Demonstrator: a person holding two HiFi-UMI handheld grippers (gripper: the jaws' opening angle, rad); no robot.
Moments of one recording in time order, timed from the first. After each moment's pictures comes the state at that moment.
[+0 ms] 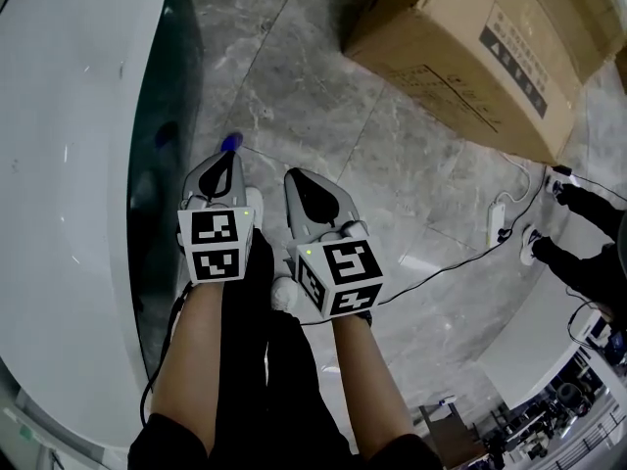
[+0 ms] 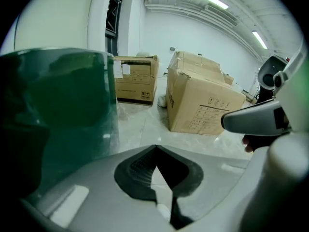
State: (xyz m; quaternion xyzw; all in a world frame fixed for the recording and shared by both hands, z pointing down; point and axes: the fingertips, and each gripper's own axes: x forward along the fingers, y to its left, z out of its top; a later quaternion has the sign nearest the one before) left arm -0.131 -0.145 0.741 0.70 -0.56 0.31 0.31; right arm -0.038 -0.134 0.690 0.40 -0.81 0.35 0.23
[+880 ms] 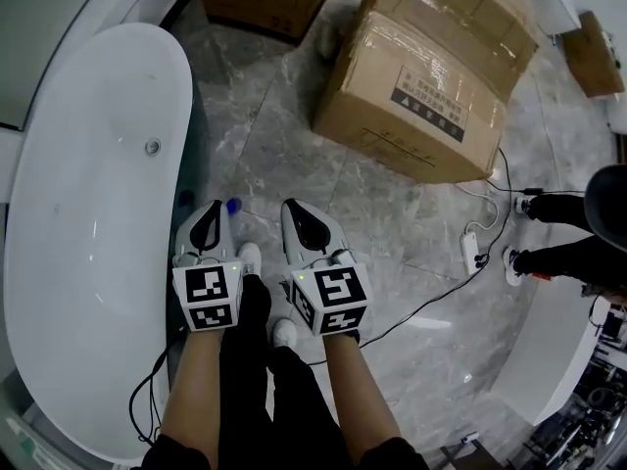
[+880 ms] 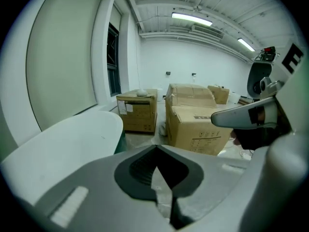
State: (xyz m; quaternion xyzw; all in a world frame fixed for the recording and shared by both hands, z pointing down) left arm -0.127 -0.141 0.531 0.73 -0.60 0.26 0.20; right arm -0.013 -0.149 0.503 0.45 -0.84 0.26 0.16
